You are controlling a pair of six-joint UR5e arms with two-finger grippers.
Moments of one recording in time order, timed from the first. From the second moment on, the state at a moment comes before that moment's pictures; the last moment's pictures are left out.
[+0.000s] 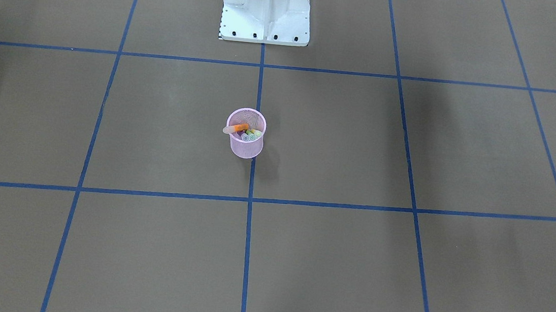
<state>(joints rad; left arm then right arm) -1.47 -1.57 -1.66 -1.76 -2.39 -0.14 1.50 -1.43 1.46 -1.44 2.34 0.12</state>
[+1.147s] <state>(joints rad) -1.47 -1.57 -1.68 -1.76 -2.39 -0.14 1.50 -1.44 1.52 -1.44 2.34 0.12</state>
